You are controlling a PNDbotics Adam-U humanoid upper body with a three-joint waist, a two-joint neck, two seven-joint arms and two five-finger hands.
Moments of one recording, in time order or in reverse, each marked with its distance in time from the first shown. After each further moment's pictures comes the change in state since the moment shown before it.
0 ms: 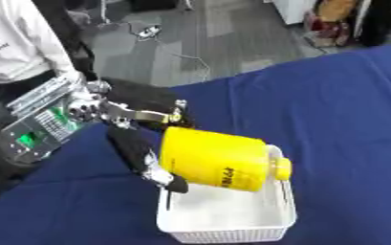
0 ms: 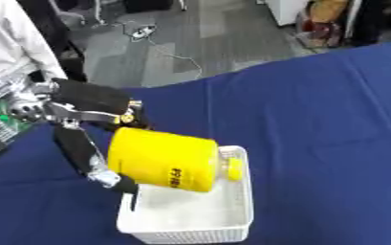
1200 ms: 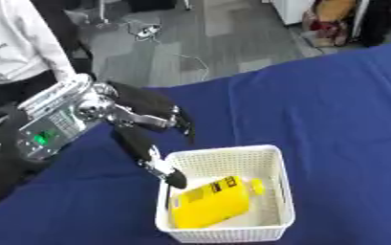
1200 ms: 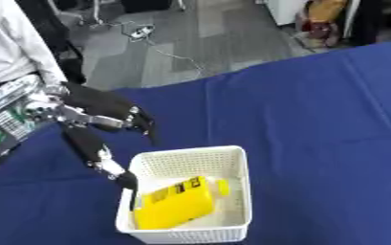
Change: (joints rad) left arm -0.017 -0.025 -0.011 0.064 -0.056 -0.028 -0.111; right arm 0.000 0.000 0.000 0.000 0.007 -0.003 -0.004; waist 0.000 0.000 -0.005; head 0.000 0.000
